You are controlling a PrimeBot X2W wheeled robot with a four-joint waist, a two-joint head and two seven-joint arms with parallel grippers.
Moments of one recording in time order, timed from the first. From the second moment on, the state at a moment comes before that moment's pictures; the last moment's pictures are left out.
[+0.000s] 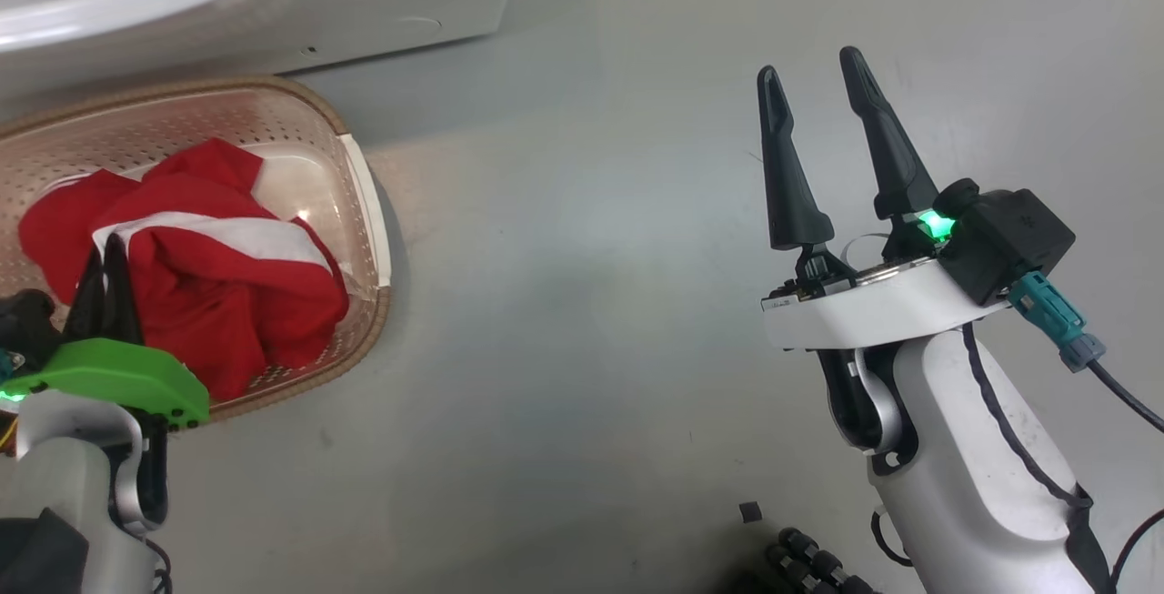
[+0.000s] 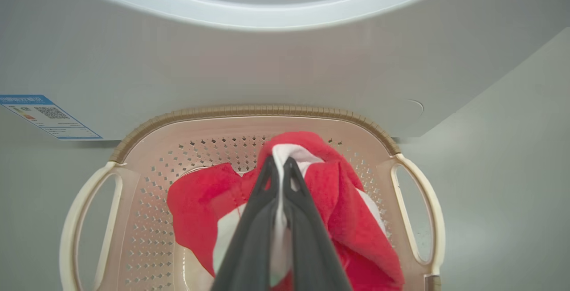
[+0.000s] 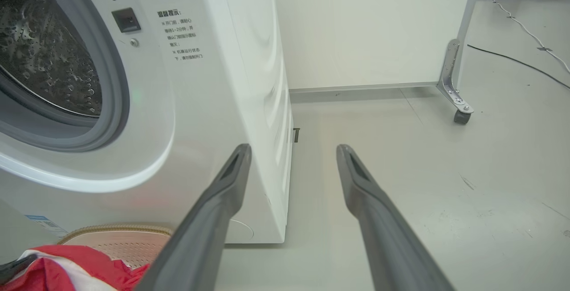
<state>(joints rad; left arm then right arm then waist) -0.35 0.21 -0.04 0.41 -0.44 0.06 -0.15 -0.39 -0.05 0.37 0.02 0.40 -0.07 -0.26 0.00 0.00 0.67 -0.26</state>
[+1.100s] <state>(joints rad) -0.55 0.15 -0.08 0.80 -0.46 -0.04 -0.22 -0.44 -0.05 0.35 0.09 0.34 -0.09 -0.26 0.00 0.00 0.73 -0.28</state>
